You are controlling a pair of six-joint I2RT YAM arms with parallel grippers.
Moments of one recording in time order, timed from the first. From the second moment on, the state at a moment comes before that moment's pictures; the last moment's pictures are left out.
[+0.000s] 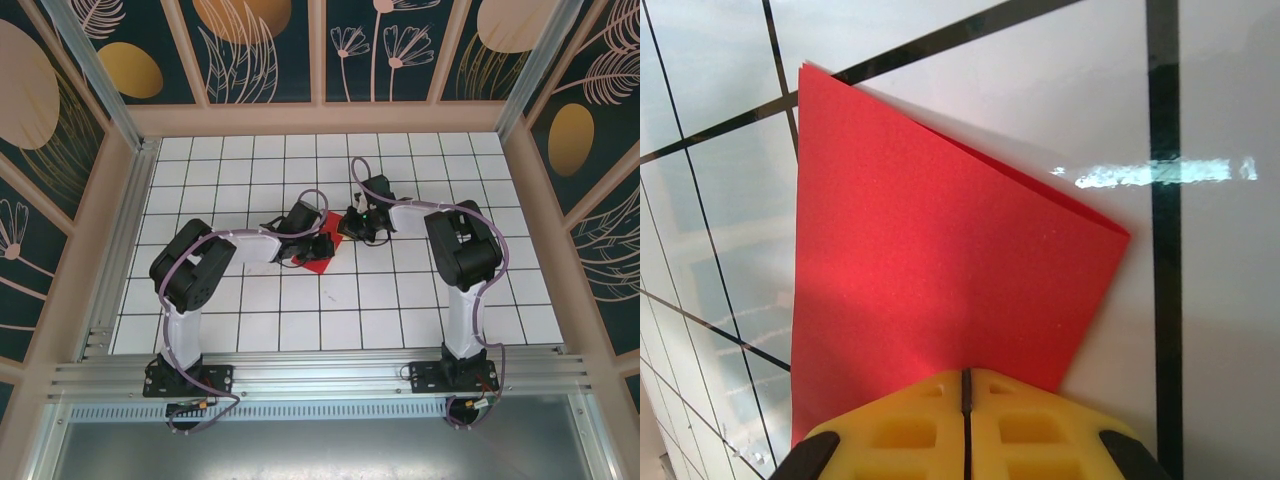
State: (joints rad) left arm -0.69 1.98 1.09 -0.01 0.32 -0.71; right arm 0.43 2.03 1.19 -0.20 -0.49 0.70
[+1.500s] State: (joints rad) left arm -0.70 1.68 0.85 -0.06 0.32 -0.72; right arm 0.44 2.02 1.22 -0.23 -0.47 0.68
